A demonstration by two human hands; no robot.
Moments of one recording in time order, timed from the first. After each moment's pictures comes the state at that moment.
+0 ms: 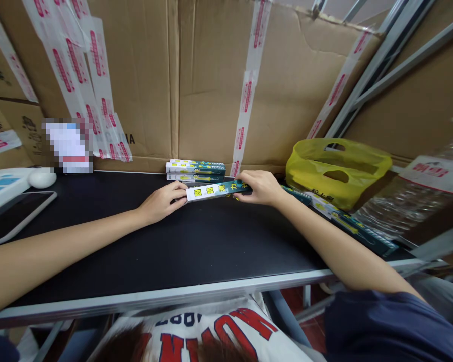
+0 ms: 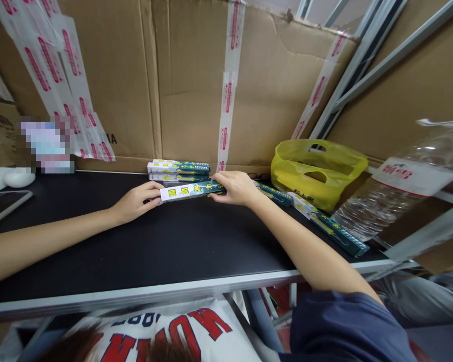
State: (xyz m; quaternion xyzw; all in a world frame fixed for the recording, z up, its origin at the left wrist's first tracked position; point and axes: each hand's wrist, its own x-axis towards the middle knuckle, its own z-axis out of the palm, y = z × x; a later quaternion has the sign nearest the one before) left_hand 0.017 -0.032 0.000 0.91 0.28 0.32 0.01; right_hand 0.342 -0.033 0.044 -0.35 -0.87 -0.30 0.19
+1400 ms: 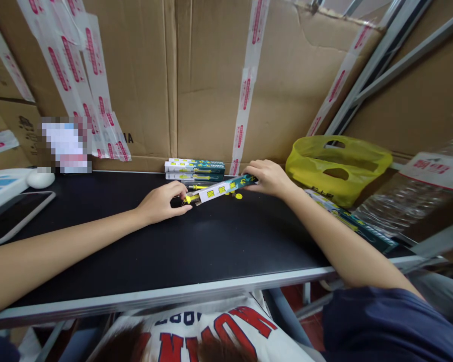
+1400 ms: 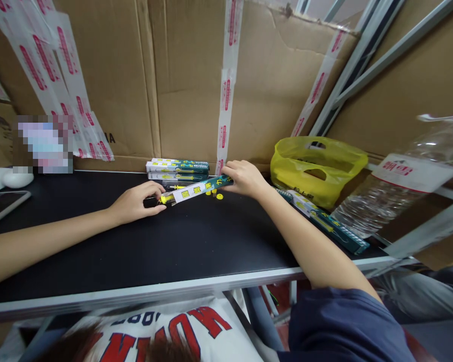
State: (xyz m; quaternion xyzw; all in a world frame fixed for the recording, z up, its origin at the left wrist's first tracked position) left_hand 0.021 -0.044 0.005 0.89 0.34 0.30 0.01; right_hand 0.367 -0.018 0.059 -0.34 -0.86 -0.34 0.15
